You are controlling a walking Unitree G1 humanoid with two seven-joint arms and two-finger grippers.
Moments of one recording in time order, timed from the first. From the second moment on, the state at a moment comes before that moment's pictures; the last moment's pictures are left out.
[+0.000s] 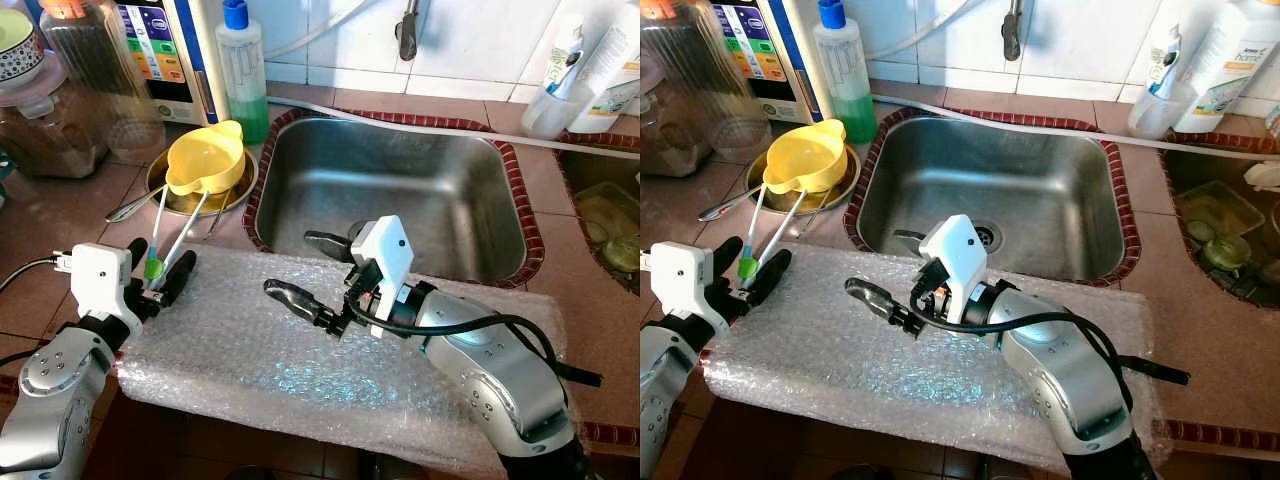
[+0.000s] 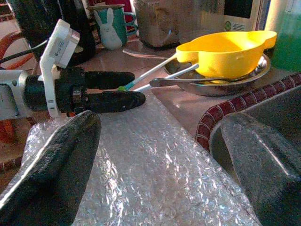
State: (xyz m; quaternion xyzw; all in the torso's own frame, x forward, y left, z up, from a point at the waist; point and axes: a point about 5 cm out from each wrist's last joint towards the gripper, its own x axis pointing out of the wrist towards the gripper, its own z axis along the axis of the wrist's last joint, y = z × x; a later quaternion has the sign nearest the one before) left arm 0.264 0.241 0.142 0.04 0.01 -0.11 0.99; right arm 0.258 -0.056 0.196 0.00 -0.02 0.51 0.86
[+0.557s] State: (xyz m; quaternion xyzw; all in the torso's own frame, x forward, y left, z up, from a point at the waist) left arm 0.263 0.241 0.141 0.07 0.00 -0.12 0.99; right arm 0.257 -0.056 0.196 -0.01 -0.02 0.51 0.86
